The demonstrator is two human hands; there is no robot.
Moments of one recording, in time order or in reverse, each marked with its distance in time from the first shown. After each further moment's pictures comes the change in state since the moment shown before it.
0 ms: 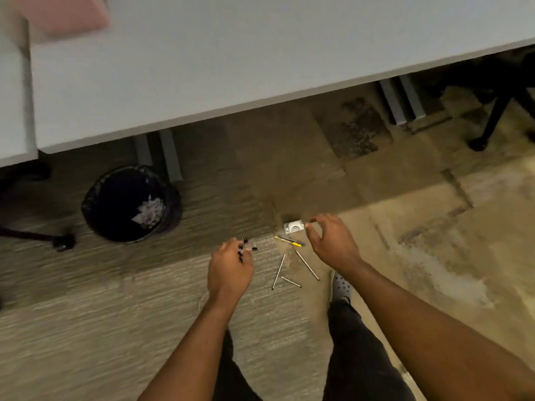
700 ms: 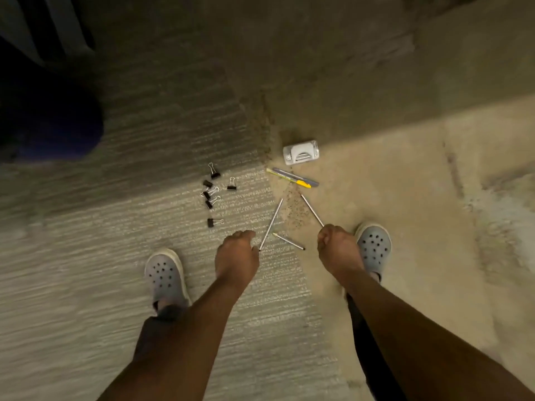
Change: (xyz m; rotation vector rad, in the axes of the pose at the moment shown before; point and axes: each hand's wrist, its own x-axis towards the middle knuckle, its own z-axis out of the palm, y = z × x) left_hand 0.093 -0.178 0.377 0.299 -0.428 -0.147; right_hand 0.043 0.286 0.344 -0.048 -0.396 0.346
